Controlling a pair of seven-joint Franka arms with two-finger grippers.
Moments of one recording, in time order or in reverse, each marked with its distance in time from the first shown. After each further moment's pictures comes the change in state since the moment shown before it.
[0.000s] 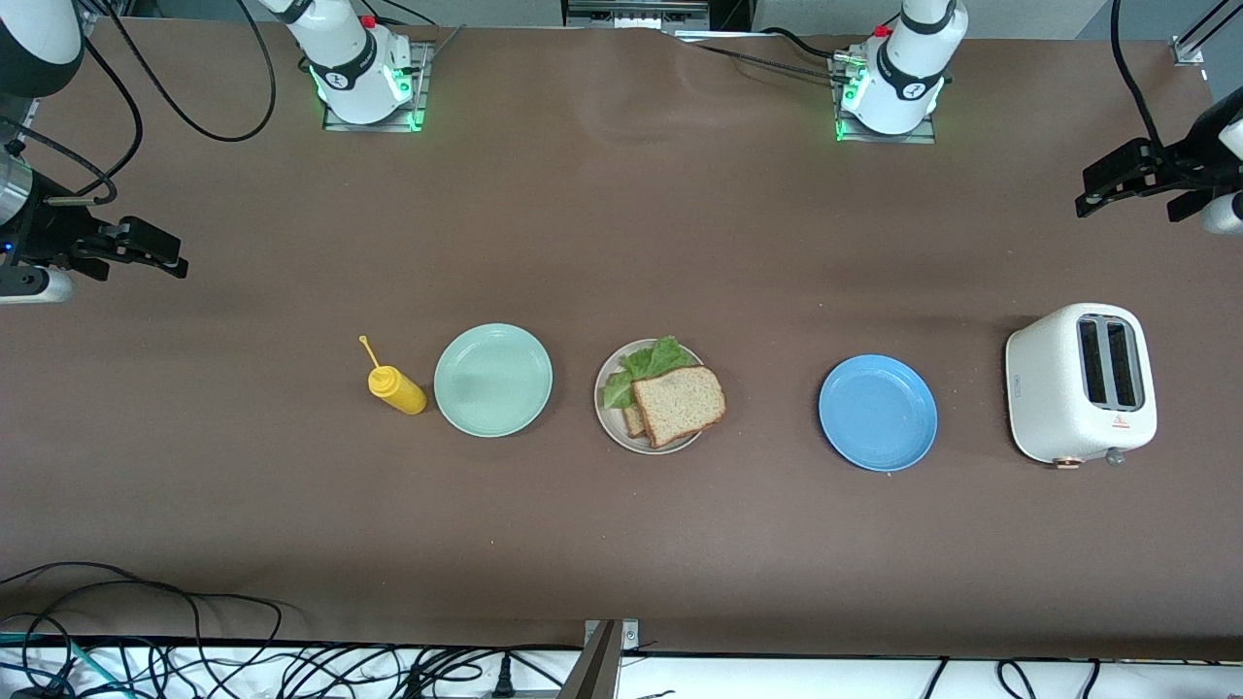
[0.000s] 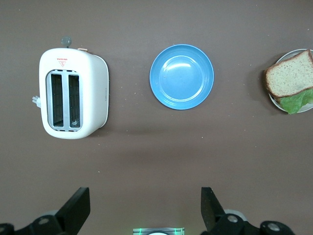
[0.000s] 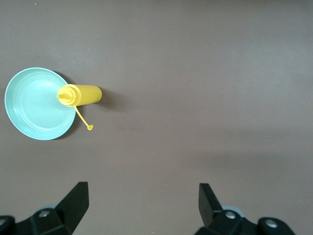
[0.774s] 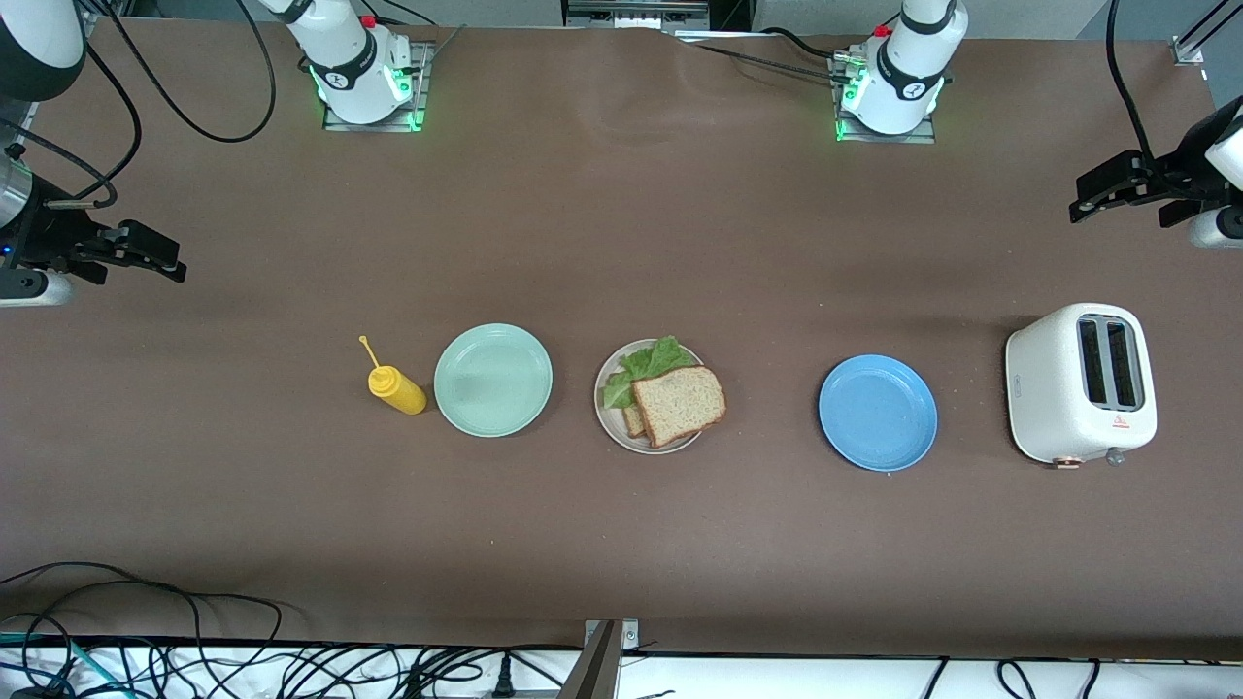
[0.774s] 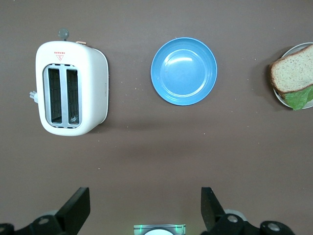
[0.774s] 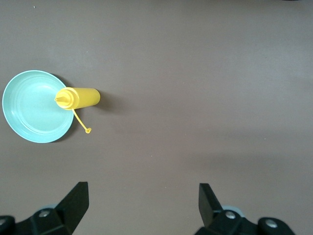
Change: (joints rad) left arm 0.009 0.006 0.001 -0.019 0.000 0.003 0.007; right arm 0.000 0.004 0.000 0.000 -0.004 0.012 0.000
